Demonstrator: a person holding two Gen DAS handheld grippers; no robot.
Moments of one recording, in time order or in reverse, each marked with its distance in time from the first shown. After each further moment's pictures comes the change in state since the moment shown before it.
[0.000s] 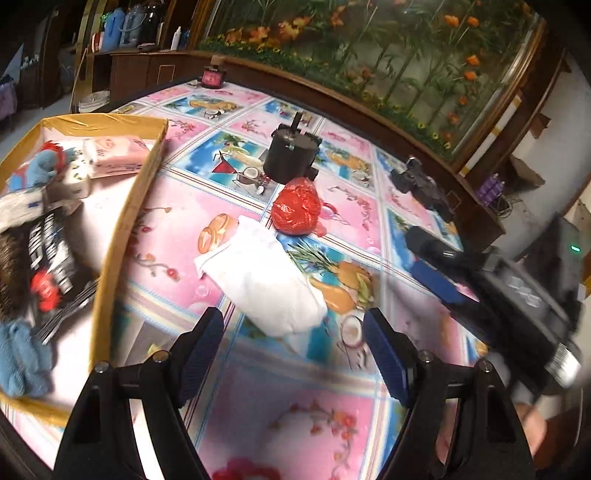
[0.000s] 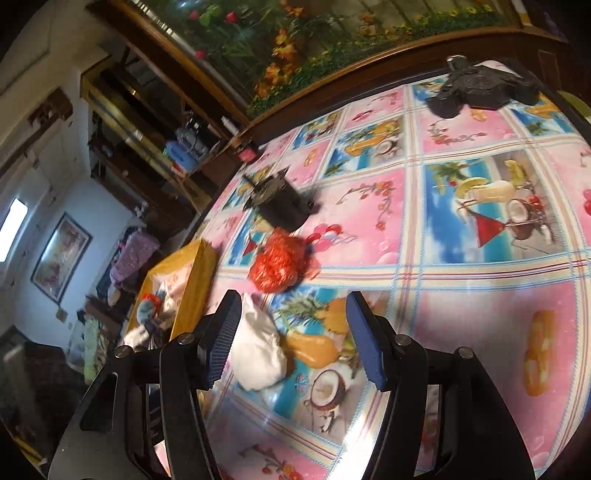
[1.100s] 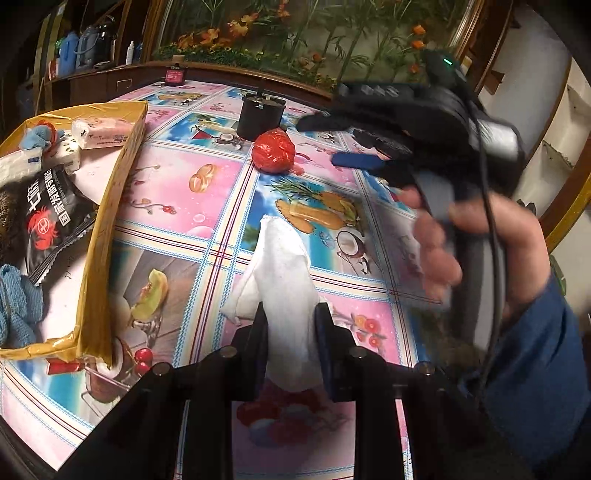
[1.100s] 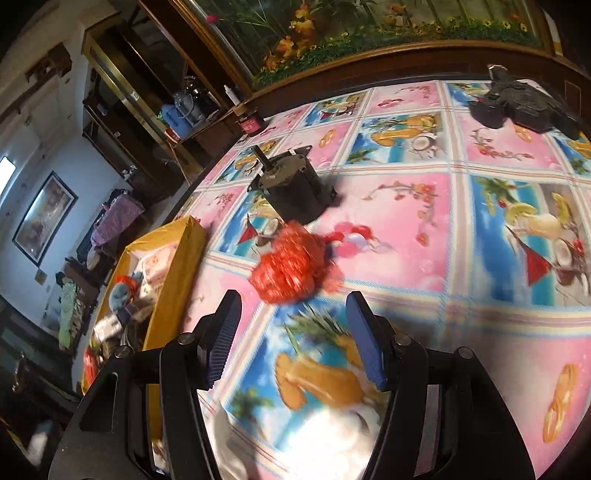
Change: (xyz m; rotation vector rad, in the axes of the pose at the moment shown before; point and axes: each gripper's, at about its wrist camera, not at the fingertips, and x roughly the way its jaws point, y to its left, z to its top) left arm -0.006 0.016 -0.061 0.180 0.028 -0.081; right arm 0.065 0.039 0.018 -0.131 0.118 -0.069
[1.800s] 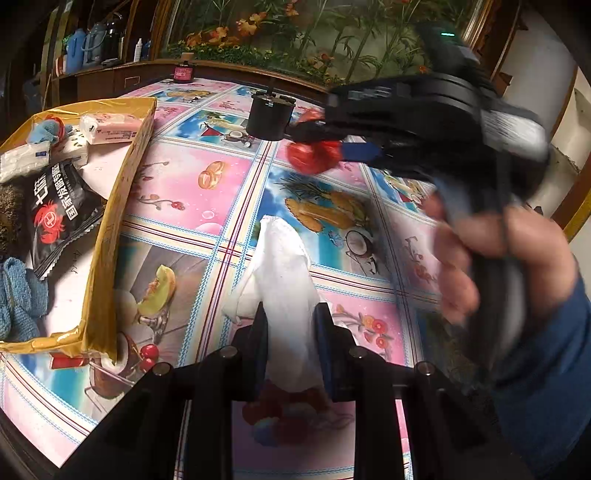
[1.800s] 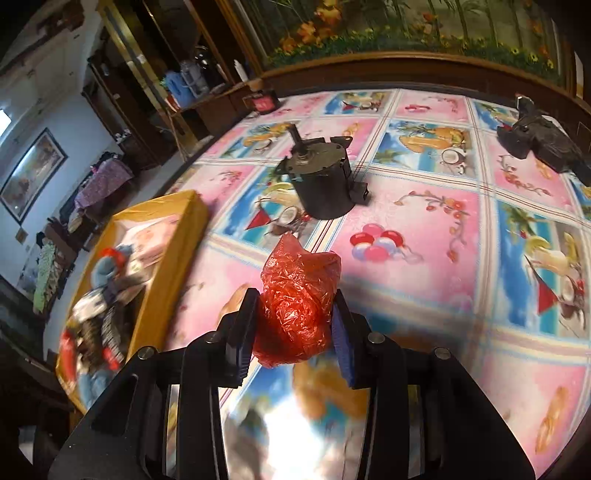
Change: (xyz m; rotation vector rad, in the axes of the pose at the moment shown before) left arm 0.001 0.003 -0.002 -0.023 0.001 0.018; right arm 0.003 0.037 -0.010 -0.149 0.050 -0.078
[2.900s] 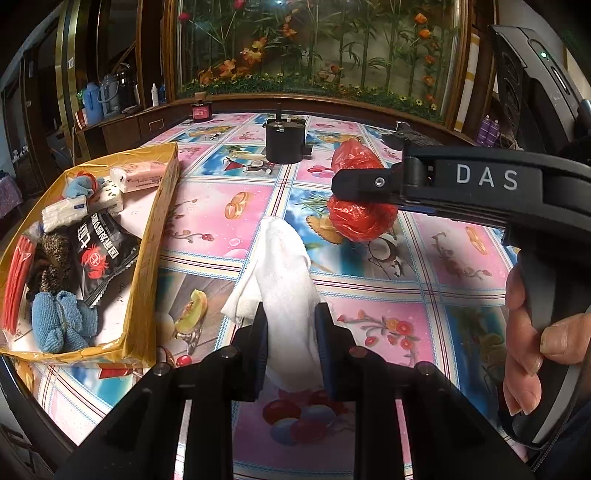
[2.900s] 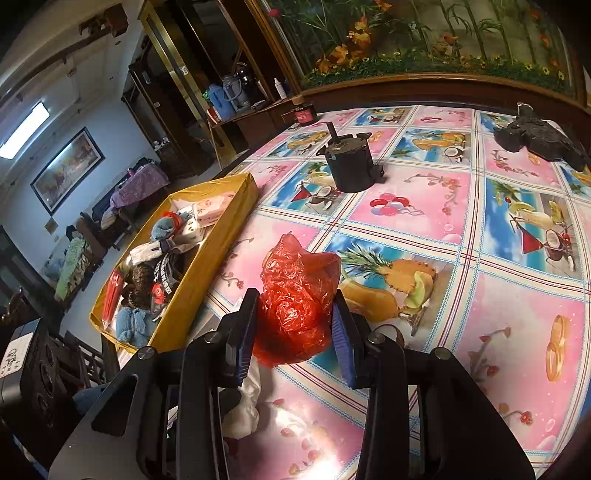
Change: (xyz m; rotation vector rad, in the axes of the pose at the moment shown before) left arm -0.004 -0.024 -0.003 0.131 -0.083 0.236; right arm -0.052 0.005 -0.066 -0.062 -0.086 0.118
